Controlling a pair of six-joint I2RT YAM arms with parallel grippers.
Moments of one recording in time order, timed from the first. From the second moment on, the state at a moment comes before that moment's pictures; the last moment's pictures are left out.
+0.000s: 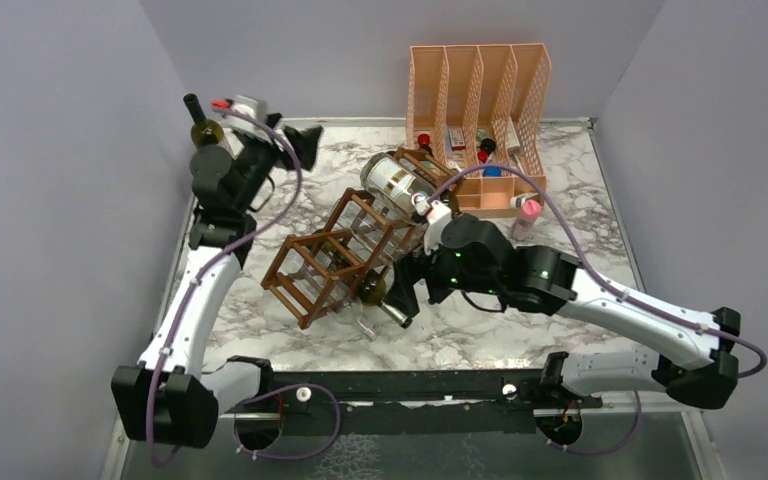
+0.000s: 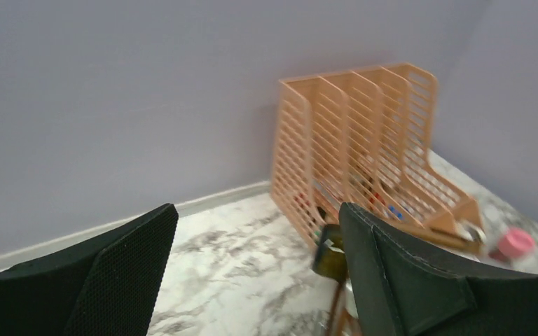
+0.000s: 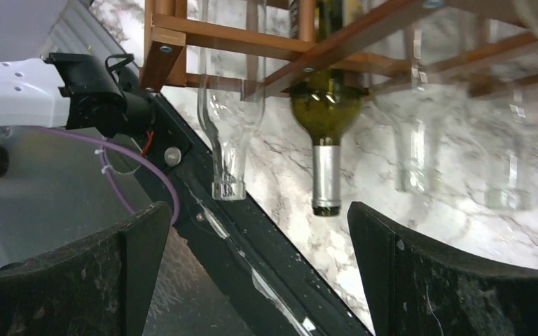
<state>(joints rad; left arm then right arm) -0.05 1.16 1.09 0.28 0.31 -0.20 1.13 1.13 1.23 -0.68 0.08 0.45</state>
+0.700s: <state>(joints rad) -0.35 0.79 0.72 0.47 0.25 0.22 1.13 1.45 1.00 -0.19 -0.16 0.51</state>
